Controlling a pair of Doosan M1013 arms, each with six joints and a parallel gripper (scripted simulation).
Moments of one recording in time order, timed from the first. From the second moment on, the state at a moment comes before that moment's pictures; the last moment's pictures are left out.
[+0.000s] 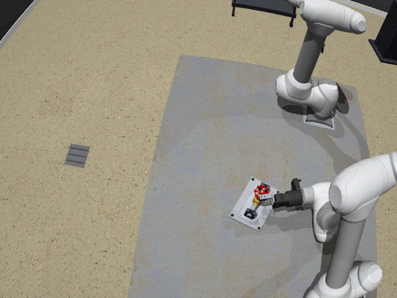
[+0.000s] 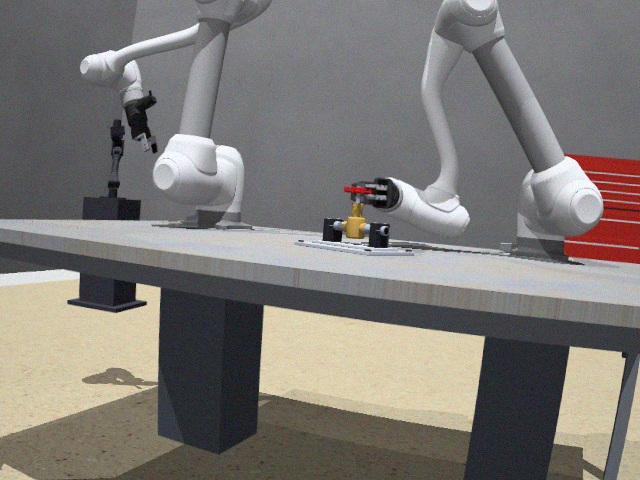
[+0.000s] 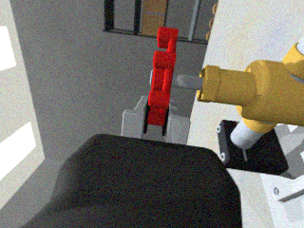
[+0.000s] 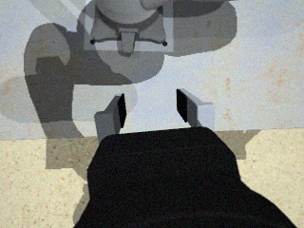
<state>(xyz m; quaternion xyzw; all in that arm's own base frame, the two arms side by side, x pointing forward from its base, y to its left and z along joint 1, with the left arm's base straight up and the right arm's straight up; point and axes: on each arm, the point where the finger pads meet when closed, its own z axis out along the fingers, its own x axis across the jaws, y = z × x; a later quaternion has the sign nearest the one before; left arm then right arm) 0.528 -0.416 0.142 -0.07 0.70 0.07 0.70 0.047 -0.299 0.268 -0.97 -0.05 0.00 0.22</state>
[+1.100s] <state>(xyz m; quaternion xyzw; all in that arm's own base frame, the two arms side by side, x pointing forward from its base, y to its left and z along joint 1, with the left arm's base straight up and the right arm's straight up) 0.535 -0.415 0.142 0.02 0.71 -0.02 0.71 0.047 -0.299 0.268 -0.97 -0.05 0.00 0.22</state>
